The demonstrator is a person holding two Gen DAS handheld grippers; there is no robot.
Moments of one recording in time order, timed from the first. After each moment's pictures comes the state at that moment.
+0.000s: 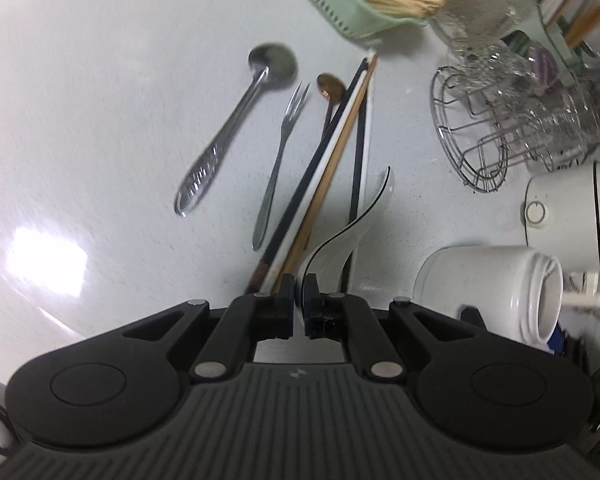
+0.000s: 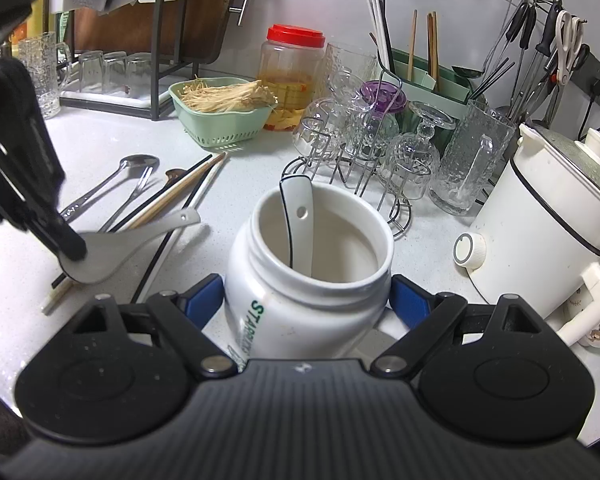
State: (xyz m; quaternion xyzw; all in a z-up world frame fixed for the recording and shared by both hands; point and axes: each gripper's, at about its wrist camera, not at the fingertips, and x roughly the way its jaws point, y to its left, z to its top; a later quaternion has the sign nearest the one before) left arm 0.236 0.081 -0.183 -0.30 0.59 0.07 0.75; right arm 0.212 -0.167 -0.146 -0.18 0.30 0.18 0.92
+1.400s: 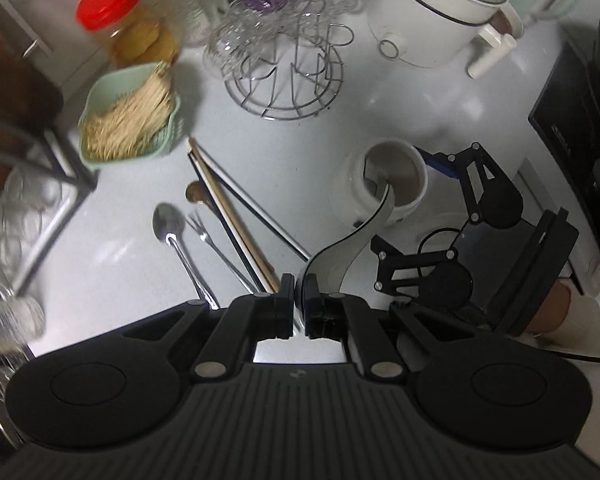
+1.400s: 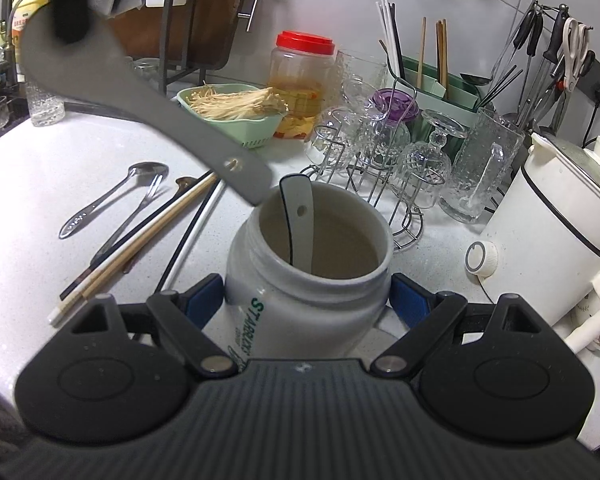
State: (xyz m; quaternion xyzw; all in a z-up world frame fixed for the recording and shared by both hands) left arm 0.307 -0.026 -0.012 0.14 0.65 -0.18 0.72; right arm 0.210 -0.158 -0.148 -0.18 0.29 0.19 0.92
